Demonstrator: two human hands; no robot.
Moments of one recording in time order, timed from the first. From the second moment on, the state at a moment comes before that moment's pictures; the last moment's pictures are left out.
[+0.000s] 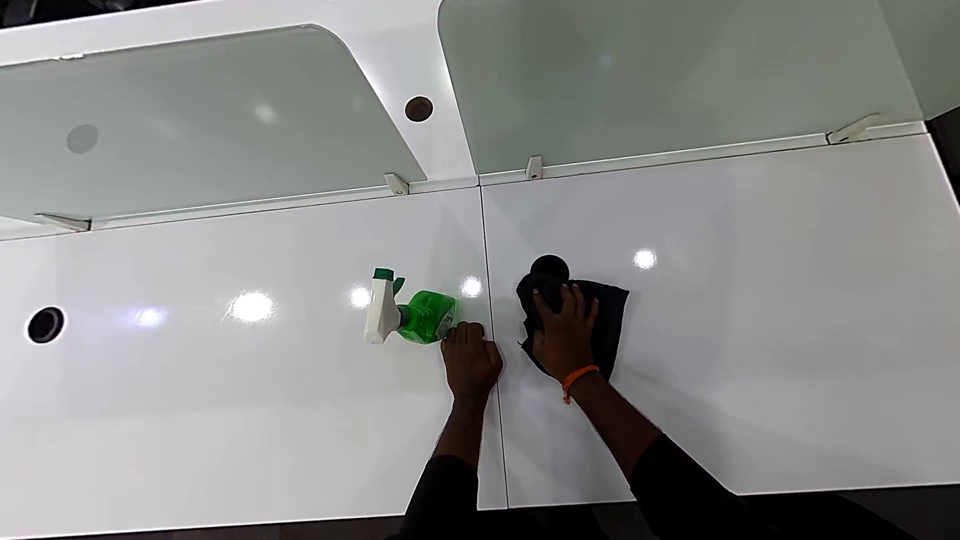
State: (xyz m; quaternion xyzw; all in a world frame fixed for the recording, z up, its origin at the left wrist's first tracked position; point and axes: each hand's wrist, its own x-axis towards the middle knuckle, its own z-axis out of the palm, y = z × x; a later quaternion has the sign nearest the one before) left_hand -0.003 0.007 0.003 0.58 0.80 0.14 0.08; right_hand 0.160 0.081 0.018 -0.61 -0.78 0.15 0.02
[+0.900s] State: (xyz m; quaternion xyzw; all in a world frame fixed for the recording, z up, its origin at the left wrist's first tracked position) left_hand -0.002 0.005 0.010 0.59 0.78 0.20 0.09; right_hand 0.340 -0.103 0.023 -0.41 -0.89 0.21 0.03
